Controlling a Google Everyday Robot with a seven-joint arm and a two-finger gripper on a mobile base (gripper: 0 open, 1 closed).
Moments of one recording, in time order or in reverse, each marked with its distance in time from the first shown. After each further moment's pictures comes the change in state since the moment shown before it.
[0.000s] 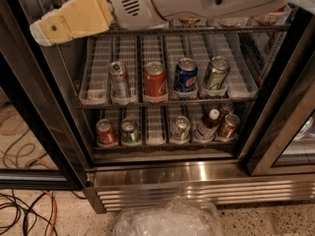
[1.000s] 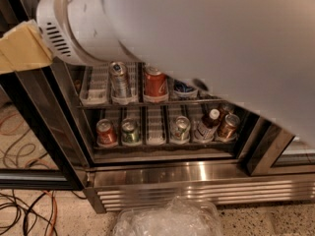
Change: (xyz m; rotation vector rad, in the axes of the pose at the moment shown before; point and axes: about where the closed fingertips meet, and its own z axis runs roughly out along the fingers) arm 0.002 0.053 0.025 0.240 -0.018 -0.060
